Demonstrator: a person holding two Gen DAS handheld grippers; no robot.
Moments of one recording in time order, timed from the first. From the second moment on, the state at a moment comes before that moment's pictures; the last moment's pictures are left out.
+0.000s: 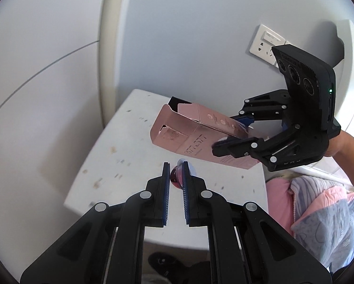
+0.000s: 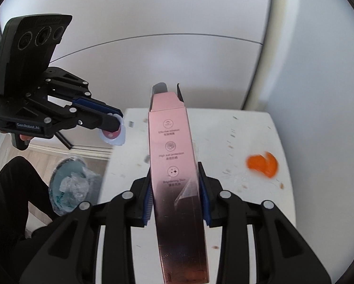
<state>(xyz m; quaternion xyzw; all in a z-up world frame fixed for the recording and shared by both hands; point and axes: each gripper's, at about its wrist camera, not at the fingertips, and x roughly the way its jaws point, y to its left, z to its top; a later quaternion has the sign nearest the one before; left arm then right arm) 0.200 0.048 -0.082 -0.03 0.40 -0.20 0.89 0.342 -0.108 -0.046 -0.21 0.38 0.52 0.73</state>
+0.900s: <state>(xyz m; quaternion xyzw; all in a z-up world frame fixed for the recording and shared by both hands) -0.017 0.184 -0.145 -0.10 0.44 -0.04 0.89 0.163 0.057 -0.105 -0.22 0.42 0.63 0.61</state>
